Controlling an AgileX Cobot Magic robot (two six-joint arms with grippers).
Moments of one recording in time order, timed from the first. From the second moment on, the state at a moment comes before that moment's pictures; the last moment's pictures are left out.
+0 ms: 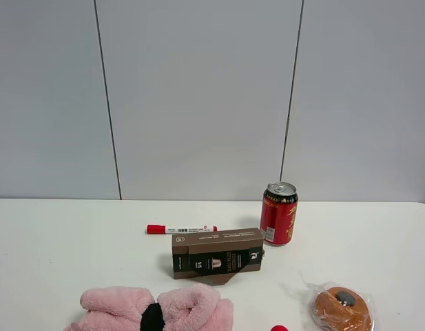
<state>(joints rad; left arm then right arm) 0.16 0.00 -0.49 -0.07 1.07 0.15 -0.07 0.00 -0.49 -0.05 1.07 0.07</state>
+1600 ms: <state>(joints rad) 0.14 0.70 -1.15 -1.03 1.22 1.07 -0.07 0.00 -0.49 -0.05 1.07 0.07</state>
